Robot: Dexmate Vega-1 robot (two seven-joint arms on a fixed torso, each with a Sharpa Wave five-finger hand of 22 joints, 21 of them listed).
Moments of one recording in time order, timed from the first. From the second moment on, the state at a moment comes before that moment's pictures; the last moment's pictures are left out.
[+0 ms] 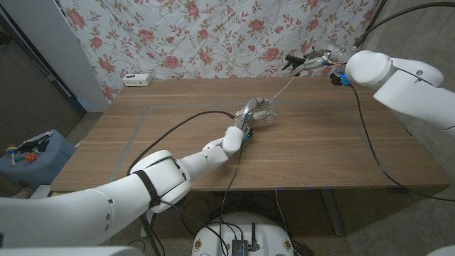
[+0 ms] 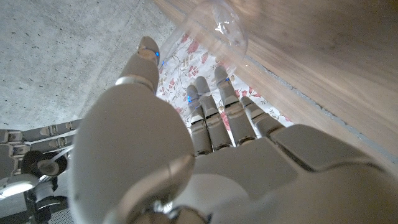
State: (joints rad) left arm 0.38 -0.01 0.92 -0.54 0.02 -0.57 0.45; left_hand 1.07 -0.03 0.40 -0.21 0.22 0.70 0.00 0.31 0.21 0.72 -0.06 0.36 0.35 0.80 -0.04 0.21 0.20 0.20 -0.04 0.18 0.16; right arm -0.59 -1.12 -0.43 -2.31 0.13 -0.84 0.05; right_hand 0.91 -0.05 0.41 -0.16 0.18 0.92 -0.06 0.45 0.23 0.32 0.10 0.21 0.20 0.28 0.10 0.23 0.20 0.49 0.11 0.20 0.17
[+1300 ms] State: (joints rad) left arm 0.55 0.12 0.78 -0.91 -0.03 -0.40 0.43; left_hand 1.06 -0.04 0.41 -0.23 0.23 0.71 0.01 0.30 0.21 0.75 -0.05 0.32 0.36 0.81 -0.07 0.18 0.16 0.20 -0.04 0.18 0.16; right arm -0.56 -1.07 -0.48 -2.21 0.13 -0.89 -0.02; right_hand 0.91 -0.04 0.41 -0.16 0.17 0.92 -0.06 0.45 0.22 0.33 0.10 0.21 0.20 0.28 0.09 0.23 0.20 0.49 0.10 0.19 0.17
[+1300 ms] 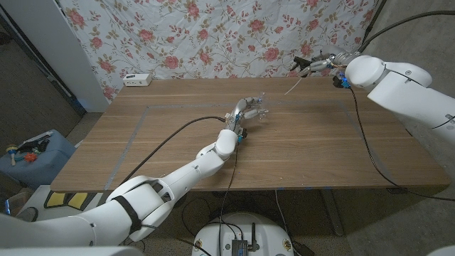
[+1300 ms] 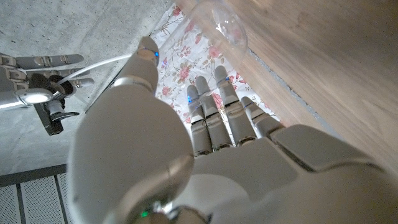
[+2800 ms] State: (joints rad) left arm 0.66 0.24 0.69 -1.11 -0.09 -0.36 0.37; left_hand 1.02 -0.08 0.42 -0.24 0.23 0.73 0.01 0.24 0.20 0.76 -0.06 0.25 0.44 0.77 -0.08 0.17 0.16 0.18 -0.04 0.18 0.16; right arm -0.48 -0.93 -0.65 -2.10 0.00 -0.94 -0.06; right_hand 0.91 -0.04 0.42 -0.15 0.18 0.91 -0.07 0.44 0.23 0.34 0.09 0.20 0.20 0.30 0.08 0.23 0.20 0.50 0.09 0.19 0.17
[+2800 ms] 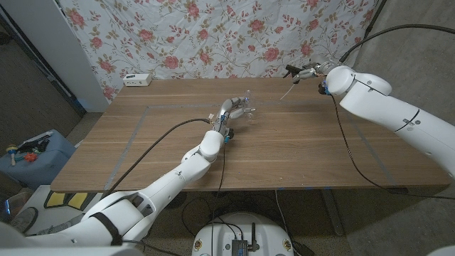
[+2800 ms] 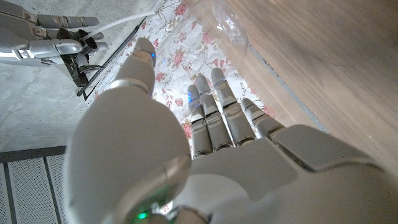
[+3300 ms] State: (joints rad) left arm 0.67 0.25 0.68 -1.11 -0.07 -0.35 0.38; left_hand 1.02 -0.08 0.43 -0.24 0.22 0.75 0.01 0.22 0.20 0.77 -0.07 0.23 0.42 0.75 -0.08 0.17 0.16 0.18 -0.04 0.18 0.16; right arm -0.50 -0.90 -0.67 -2.07 -0.04 -0.91 -0.10; right_hand 0.91 -0.04 0.42 -0.15 0.18 0.91 -0.07 0.45 0.22 0.35 0.09 0.20 0.20 0.31 0.07 0.23 0.21 0.51 0.08 0.19 0.17
